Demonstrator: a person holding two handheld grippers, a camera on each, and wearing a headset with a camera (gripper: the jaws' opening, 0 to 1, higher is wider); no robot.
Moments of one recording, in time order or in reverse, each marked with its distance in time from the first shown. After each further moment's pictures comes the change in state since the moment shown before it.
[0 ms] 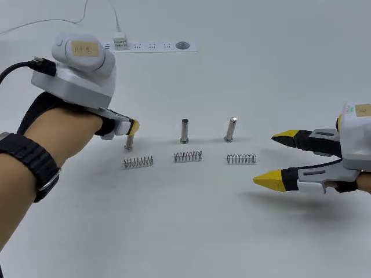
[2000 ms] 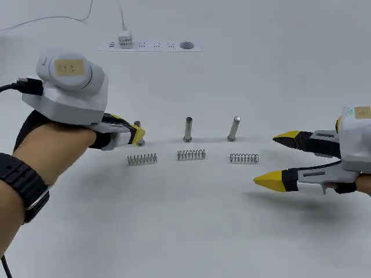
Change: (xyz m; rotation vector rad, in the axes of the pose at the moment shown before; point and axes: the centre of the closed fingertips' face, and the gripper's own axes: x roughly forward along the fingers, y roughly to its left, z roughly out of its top) left arm -0.013 -0.008 -0.009 0.034 -0.115 -0.055; right arm 0.003 0.002 0.001 -0.016 0.018 -0.009
